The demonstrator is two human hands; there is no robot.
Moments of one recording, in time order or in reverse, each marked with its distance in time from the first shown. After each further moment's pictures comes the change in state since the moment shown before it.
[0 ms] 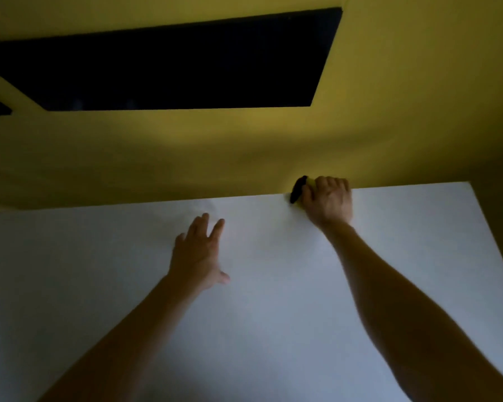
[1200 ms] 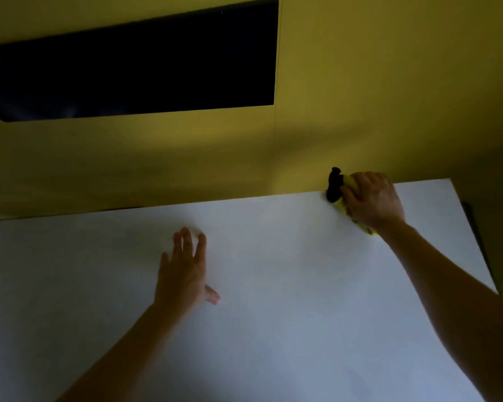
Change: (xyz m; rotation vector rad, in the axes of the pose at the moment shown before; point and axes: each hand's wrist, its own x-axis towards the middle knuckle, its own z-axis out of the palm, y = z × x) left_hand 0.013 0.055 0.036 0.101 -0.058 -0.087; right_hand 0.021 0.171 -0.030 0.019 0.046 -0.065
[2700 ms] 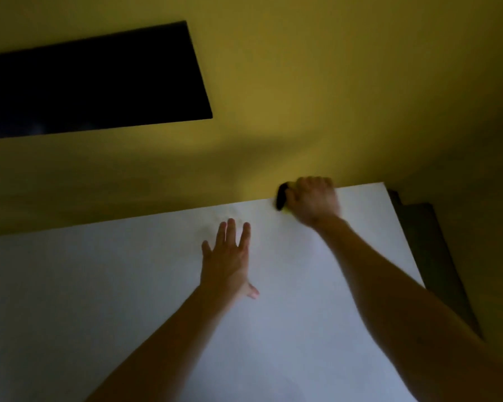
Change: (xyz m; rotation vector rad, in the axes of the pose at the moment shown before) left_hand 0.011 0.191 -0.056 -0.054 0.050 0.189; right_hand 0.017 0.001 -0.009 -0.146 -0.237 0.004
